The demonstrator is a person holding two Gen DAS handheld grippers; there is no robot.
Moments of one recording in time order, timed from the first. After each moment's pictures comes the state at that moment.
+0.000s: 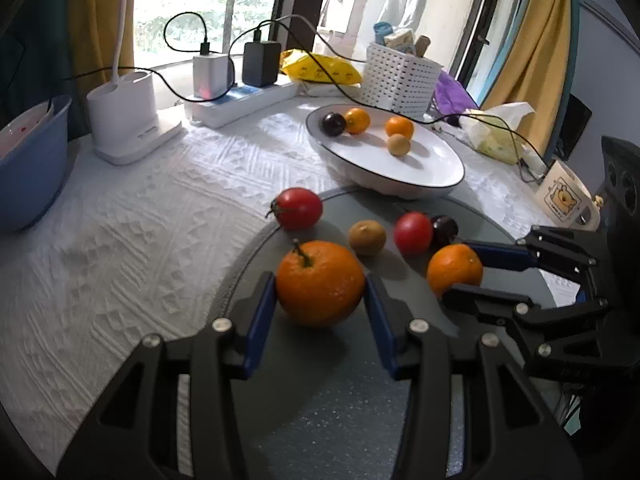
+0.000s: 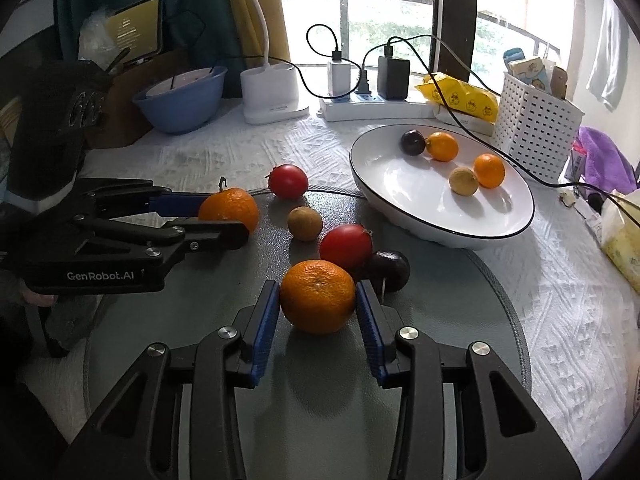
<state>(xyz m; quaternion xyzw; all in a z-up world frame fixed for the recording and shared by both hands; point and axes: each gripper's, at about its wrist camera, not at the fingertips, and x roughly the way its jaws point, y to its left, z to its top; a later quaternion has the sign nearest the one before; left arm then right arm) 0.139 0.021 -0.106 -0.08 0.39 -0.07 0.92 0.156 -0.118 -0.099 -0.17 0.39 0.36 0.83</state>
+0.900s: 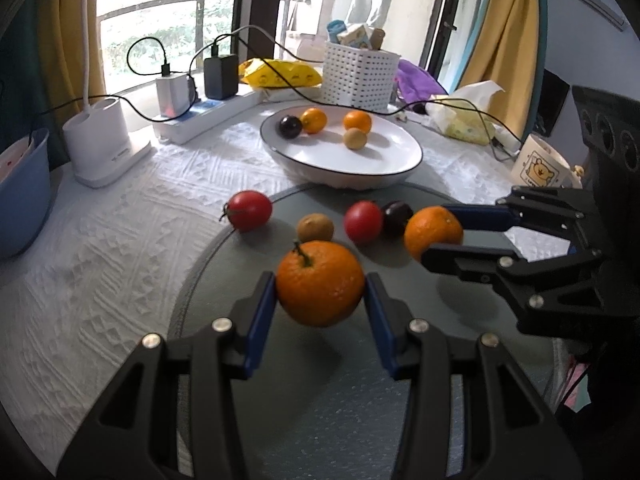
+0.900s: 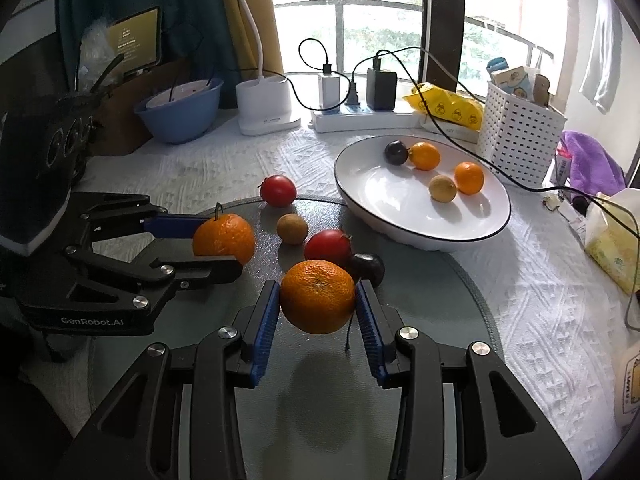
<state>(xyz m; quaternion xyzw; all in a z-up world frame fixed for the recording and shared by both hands) 0.126 -0.006 -0.097 -0.04 0.38 -0.10 0.92 0.156 -0.134 -0.085 -0.17 0.38 0.36 0.84</state>
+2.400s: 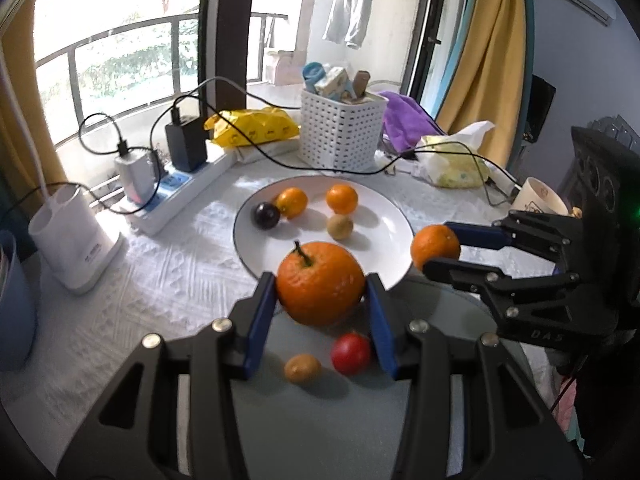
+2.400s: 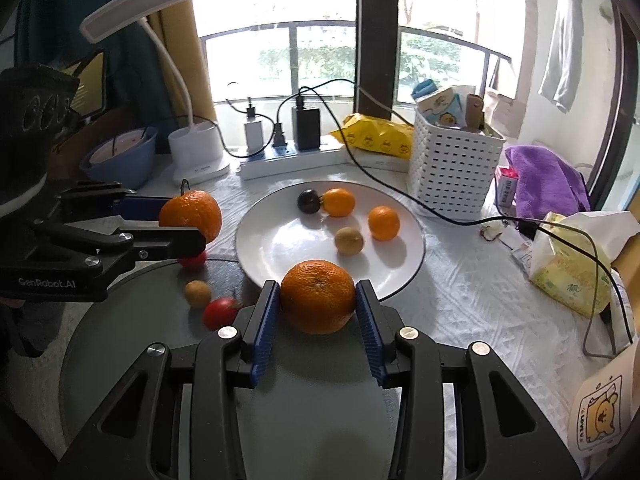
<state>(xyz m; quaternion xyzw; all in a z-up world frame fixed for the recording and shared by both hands) 0.206 -0.018 -0.045 -0.02 0.35 -0.14 0.93 0.219 -0.167 -0.055 -0.14 0.35 0.29 0.88</state>
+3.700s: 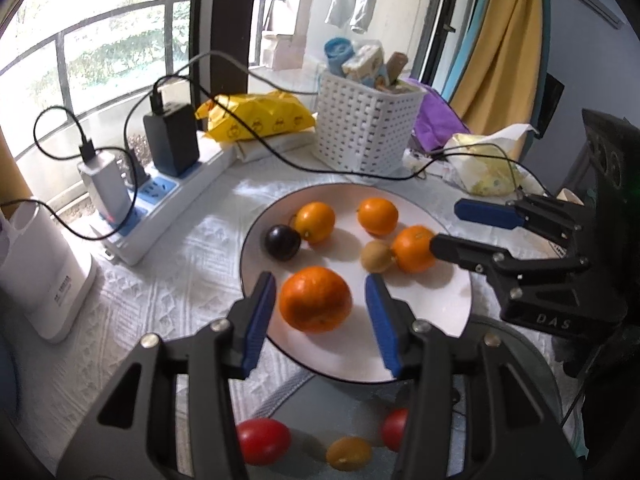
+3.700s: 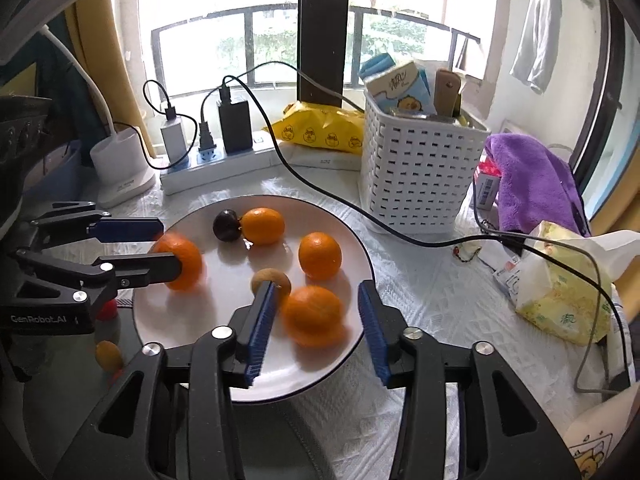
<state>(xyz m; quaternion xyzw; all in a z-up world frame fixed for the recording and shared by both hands) 0.275 -0.007 -0.064 -0.02 0.38 -0.14 0.91 0.293 -0.157 -0.067 -0.14 0.37 0.23 0.89</state>
